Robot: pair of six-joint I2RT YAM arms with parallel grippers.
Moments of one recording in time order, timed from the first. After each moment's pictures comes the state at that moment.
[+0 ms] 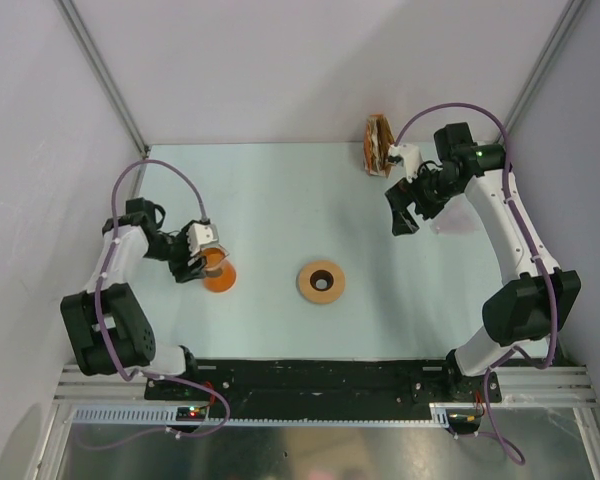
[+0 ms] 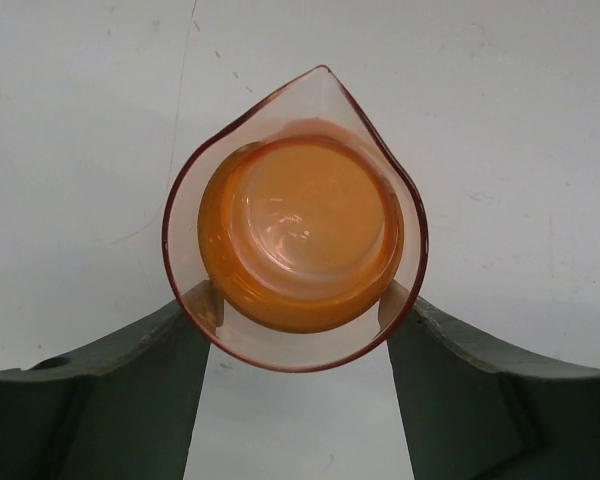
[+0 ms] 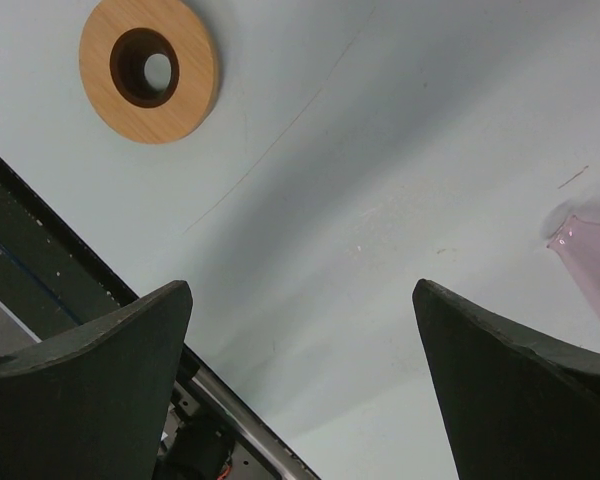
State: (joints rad) left arm 0.25 1.42 1.02 -1.01 0.70 1.49; right arm 0.17 1.61 1.70 -1.25 -0.45 -0.53
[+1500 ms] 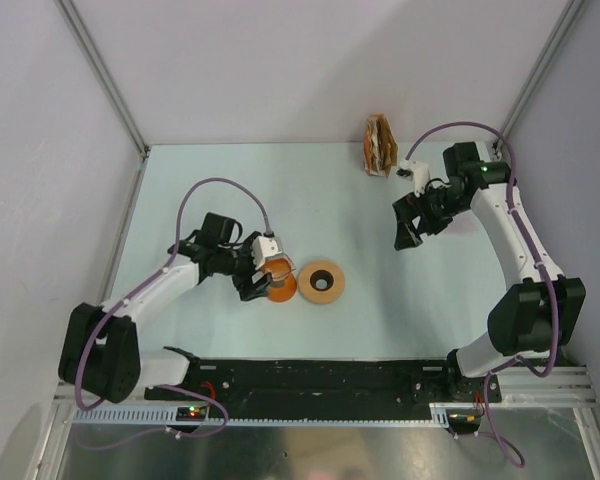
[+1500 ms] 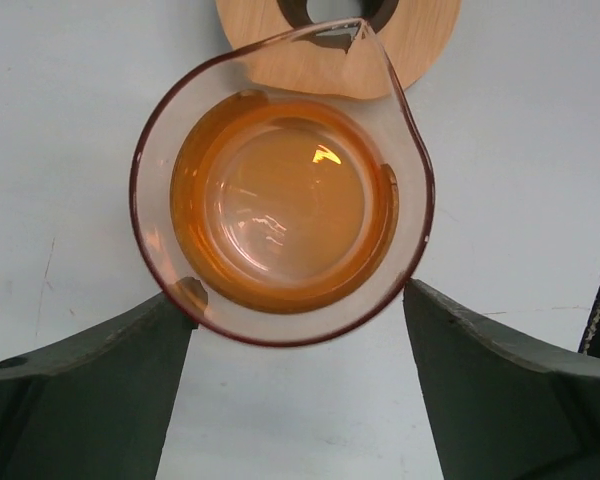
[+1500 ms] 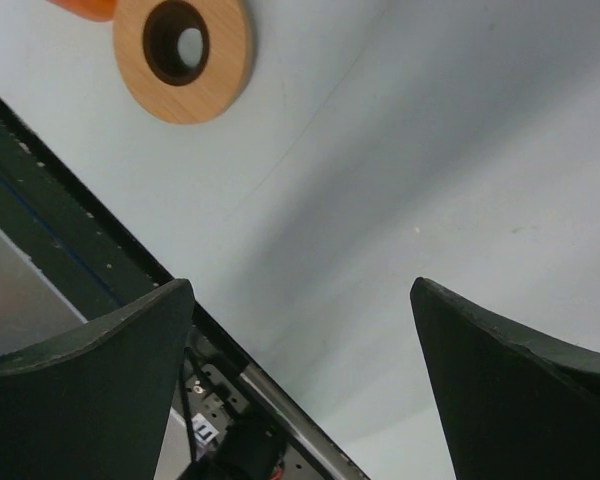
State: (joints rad) left arm -0.36 1.30 0.78 -0.51 0.63 0.77; right arm 0.11 1.54 1.51 -1.20 -0.54 -0.49
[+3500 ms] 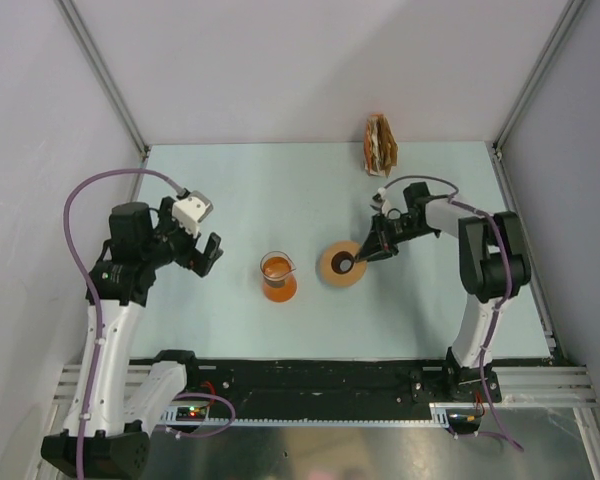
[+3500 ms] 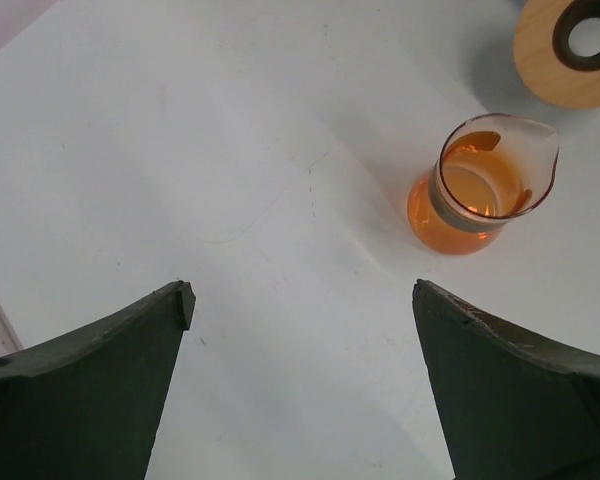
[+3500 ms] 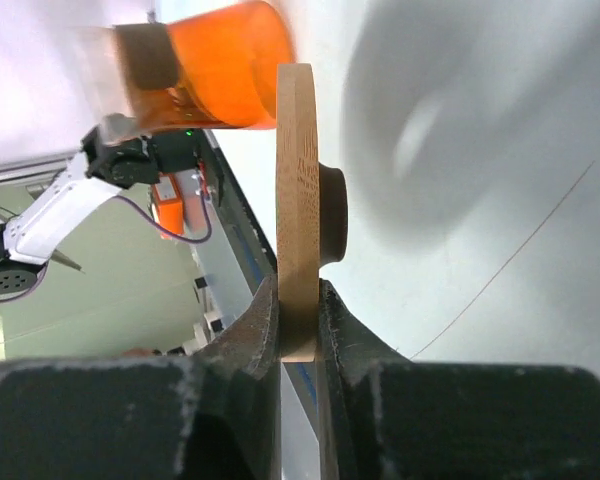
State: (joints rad) left arm -0.02 0.82 1.01 -0.78 0.46 0.49; right arm 0.19 1.97 1.22 -0.64 -1.09 0.04
